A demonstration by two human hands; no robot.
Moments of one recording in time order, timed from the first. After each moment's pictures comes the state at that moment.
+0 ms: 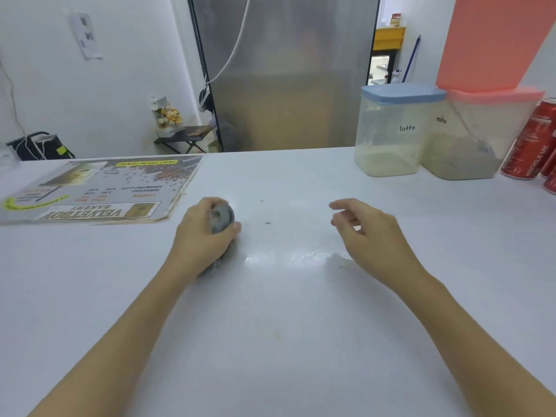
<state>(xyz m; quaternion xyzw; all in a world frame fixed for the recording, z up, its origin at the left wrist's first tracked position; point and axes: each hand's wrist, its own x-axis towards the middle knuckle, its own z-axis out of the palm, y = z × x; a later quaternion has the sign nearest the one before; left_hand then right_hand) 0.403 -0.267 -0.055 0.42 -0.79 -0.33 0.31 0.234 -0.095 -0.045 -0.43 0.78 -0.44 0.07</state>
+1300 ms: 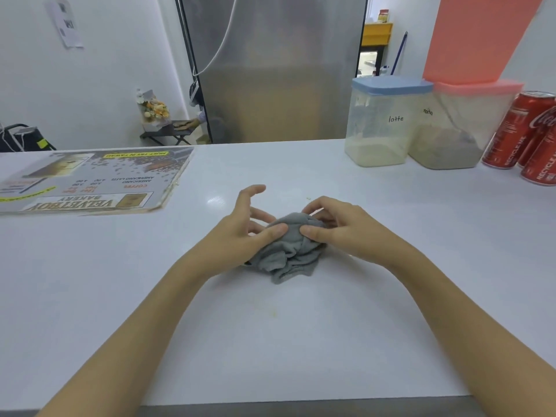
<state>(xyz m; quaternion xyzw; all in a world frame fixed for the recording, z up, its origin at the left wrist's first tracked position) 0.392 -0.231 -0.052 0.22 -0.84 -0.47 0.17 0.228 -0.102 -0.049 -0.52 0.71 -0.40 0.24</state>
